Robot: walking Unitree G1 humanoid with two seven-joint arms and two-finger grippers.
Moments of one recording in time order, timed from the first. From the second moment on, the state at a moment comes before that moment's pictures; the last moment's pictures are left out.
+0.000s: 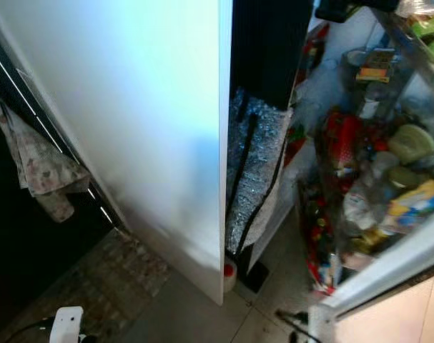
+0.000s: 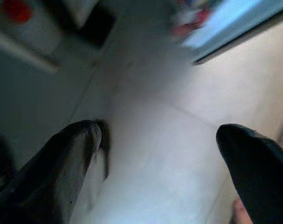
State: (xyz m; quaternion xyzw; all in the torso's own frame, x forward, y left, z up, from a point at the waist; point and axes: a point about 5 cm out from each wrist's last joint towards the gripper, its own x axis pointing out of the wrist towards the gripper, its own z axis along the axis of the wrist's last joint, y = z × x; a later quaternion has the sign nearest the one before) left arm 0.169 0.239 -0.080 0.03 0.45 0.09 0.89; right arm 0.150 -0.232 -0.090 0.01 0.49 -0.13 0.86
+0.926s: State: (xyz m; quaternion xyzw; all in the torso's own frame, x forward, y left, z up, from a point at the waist) left arm 0.168 0.240 -0.080 0.03 0.46 0.08 0.88; right arm 0.143 -0.208 -0.098 0.01 0.52 -0.05 0.85
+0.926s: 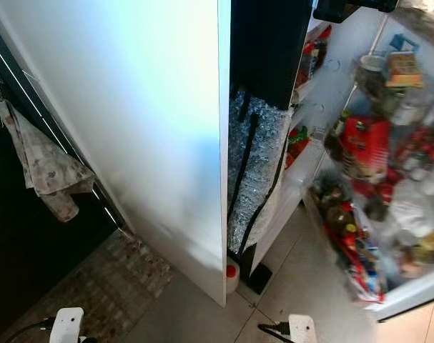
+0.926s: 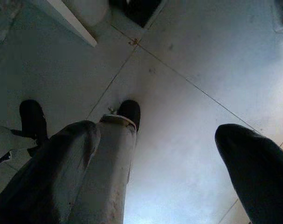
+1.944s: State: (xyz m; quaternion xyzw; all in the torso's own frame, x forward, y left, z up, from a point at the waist) left arm 0.170 0.244 -0.079 0.03 0.47 0.07 0.88; right arm 0.134 -0.201 -0.102 0.02 0.51 -0.05 0.86
